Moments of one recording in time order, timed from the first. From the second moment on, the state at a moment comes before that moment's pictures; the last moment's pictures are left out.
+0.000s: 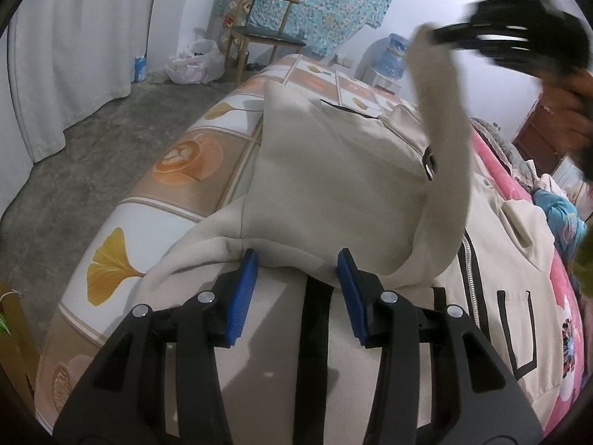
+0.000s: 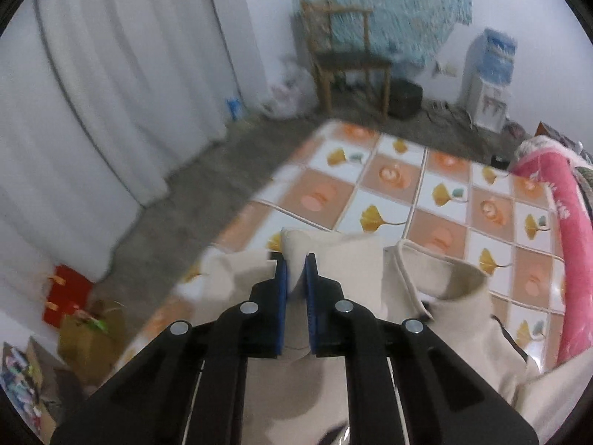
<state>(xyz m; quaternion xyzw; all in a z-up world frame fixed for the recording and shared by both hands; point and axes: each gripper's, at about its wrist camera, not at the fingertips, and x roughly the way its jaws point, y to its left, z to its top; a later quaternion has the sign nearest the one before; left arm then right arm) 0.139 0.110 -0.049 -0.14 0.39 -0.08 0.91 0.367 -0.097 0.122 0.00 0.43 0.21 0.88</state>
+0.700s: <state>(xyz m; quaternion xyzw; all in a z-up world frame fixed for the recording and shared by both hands) 0.112 0.086 -0.025 -0.11 0.40 -0.07 0.91 0.126 -0.311 0.008 0.16 0.53 0.05 0.83</state>
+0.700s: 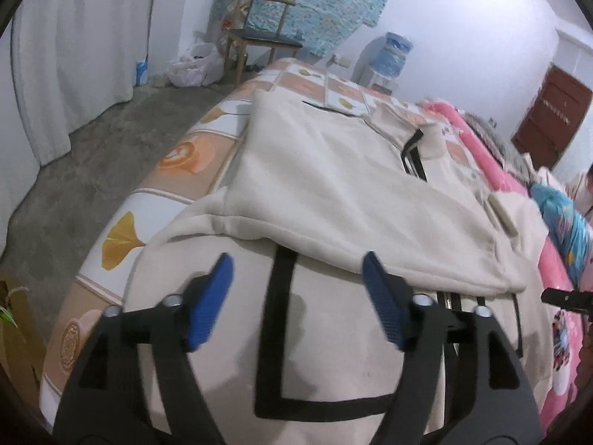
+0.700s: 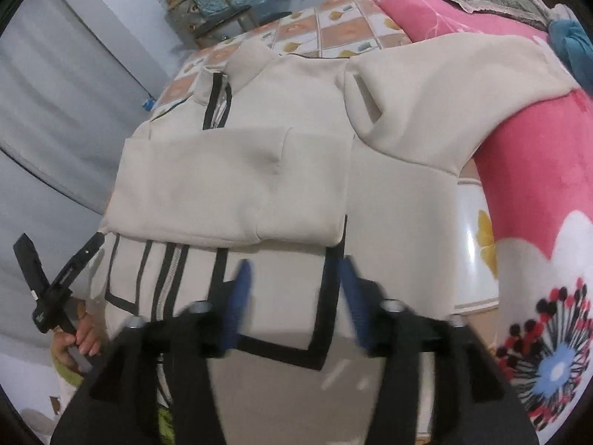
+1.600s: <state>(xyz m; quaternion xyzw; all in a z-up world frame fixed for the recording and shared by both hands) 0.119 0.054 -0.052 0.02 0.44 -0.05 0.90 0.146 -0.310 -0.029 0.19 0.56 0.10 0.80</state>
